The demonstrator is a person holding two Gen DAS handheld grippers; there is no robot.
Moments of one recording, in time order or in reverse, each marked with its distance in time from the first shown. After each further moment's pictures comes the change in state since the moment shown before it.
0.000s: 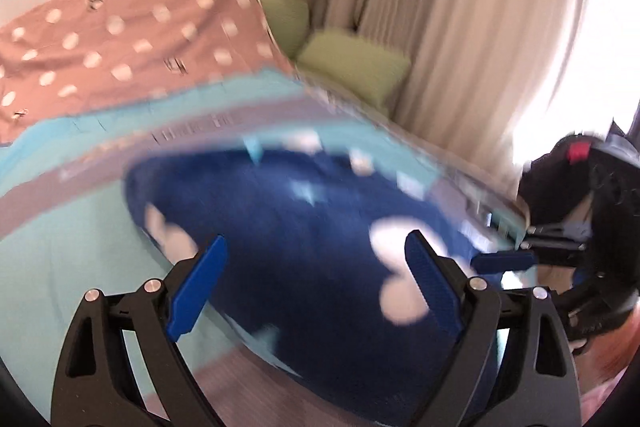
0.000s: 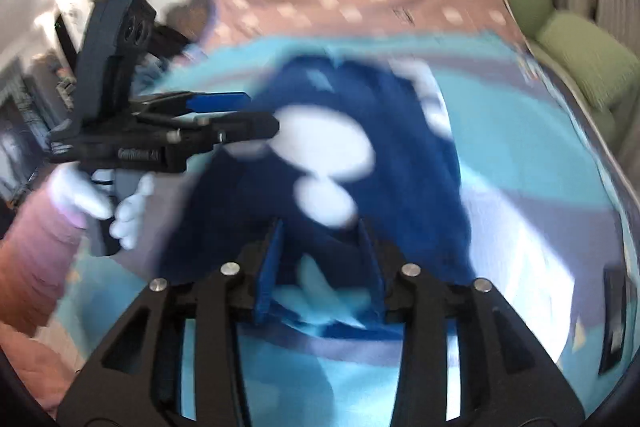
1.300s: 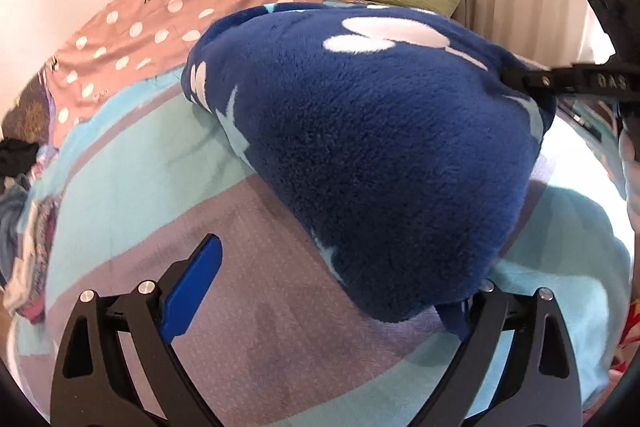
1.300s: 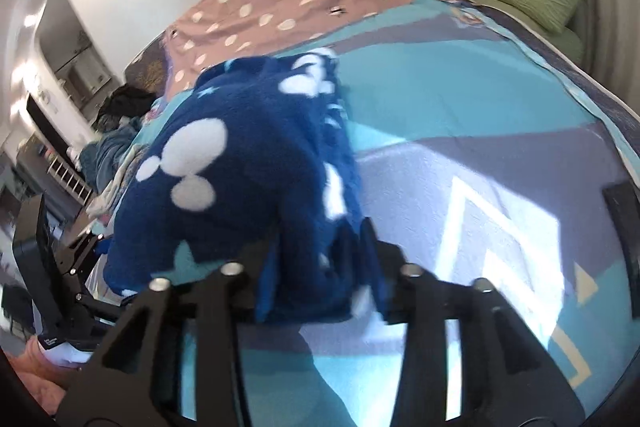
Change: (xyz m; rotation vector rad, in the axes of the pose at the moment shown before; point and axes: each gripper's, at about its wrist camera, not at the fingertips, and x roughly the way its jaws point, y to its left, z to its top) left arm -0.011 -0.070 -0.106 0.066 0.126 0.419; right arm -0.025 -0.075 -0.027 0.277 -0.098 0.012
